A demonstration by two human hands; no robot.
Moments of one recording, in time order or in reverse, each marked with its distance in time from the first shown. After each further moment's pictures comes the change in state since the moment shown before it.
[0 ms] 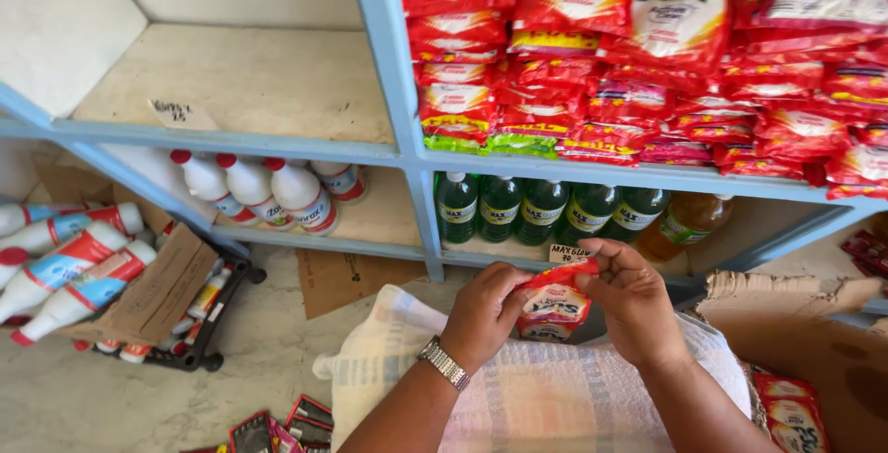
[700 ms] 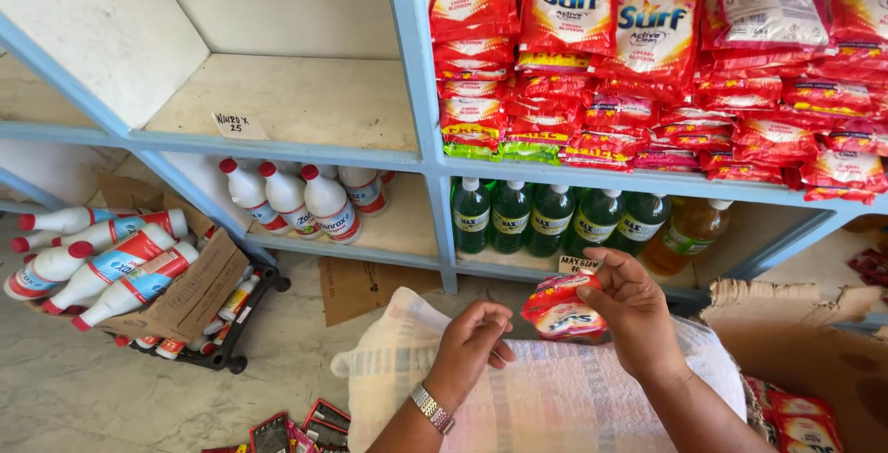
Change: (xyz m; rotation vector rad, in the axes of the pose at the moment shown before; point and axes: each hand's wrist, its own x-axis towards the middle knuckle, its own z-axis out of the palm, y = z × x) left_hand -0.075 -0.015 -0.004 -0.743 -0.028 -0.691; right_hand -0.030 -0.006 0.007 -0.148 -0.071 -0.133
